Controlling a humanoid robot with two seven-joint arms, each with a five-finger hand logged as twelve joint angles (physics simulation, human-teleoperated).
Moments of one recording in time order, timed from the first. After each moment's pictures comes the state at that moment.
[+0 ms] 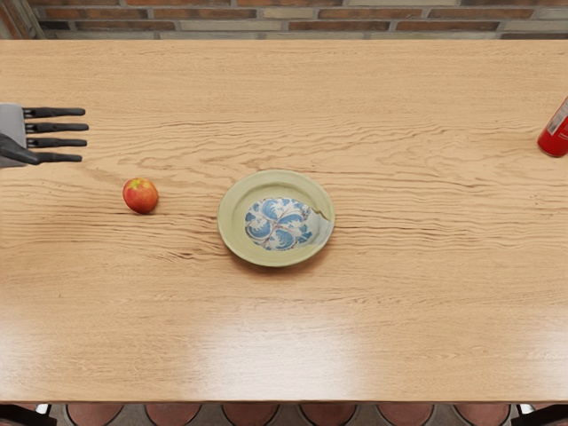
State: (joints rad) left arm -1.16 1.09 -0.16 -1.11 -0.41 -0.61 0.53; right arm -0.05 0.00 -0.07 0.25 0.04 -0.01 0.07
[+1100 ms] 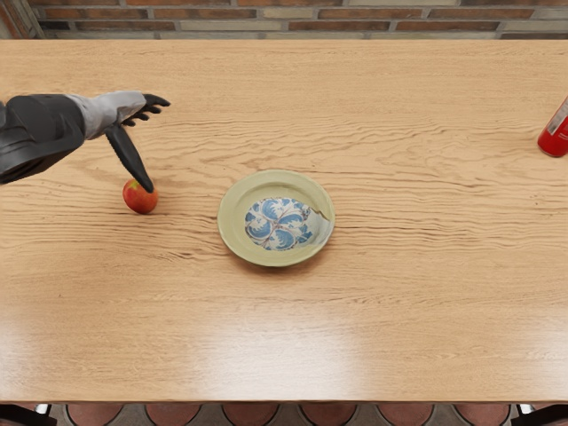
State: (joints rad) left arm -1.24 0.72 -0.23 -1.44 0.78 0.00 0.61; right arm -0.05 0.00 -0.07 0.24 0.04 -0.01 0.07
